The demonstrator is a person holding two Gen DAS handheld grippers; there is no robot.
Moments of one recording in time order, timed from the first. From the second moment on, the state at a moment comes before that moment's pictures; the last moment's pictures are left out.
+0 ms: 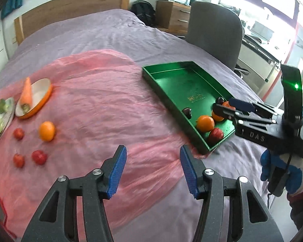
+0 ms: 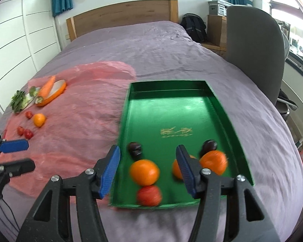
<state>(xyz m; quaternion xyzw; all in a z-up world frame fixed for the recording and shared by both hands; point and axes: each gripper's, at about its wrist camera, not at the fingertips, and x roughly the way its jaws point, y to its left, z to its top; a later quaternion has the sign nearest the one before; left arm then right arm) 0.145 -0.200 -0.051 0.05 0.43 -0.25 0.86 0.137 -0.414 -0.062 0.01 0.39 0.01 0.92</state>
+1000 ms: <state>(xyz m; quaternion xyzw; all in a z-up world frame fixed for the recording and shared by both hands) 0.068 -0.064 -0.037 0.04 0.42 -0.13 0.90 0.059 -0.264 -0.050 -0.03 0.39 0.10 0.91</state>
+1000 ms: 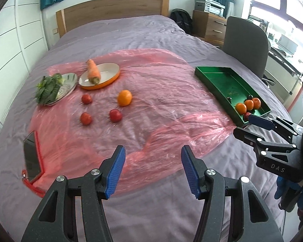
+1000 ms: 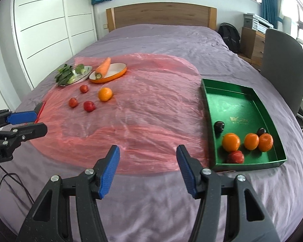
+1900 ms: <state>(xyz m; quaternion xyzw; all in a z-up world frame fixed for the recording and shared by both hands) 0.031 0.007 -0.041 0.02 0.41 -0.05 0.91 0.028 -0.171 -0.042 -0.07 0.38 0.17 0.91</state>
